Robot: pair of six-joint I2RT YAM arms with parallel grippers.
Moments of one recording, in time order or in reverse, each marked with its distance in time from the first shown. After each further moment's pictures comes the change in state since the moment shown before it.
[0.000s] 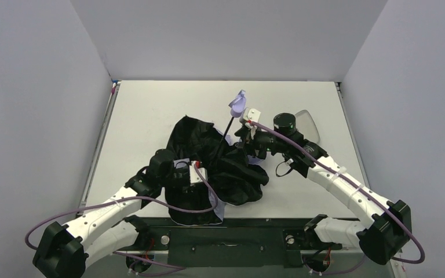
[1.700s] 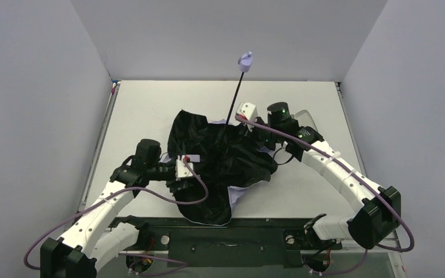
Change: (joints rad) left arm 0.222 -0.006 0.177 -0.526 0.090 0.392; right arm -0.055 0.151 0.195 -0.259 0.172 -0.192
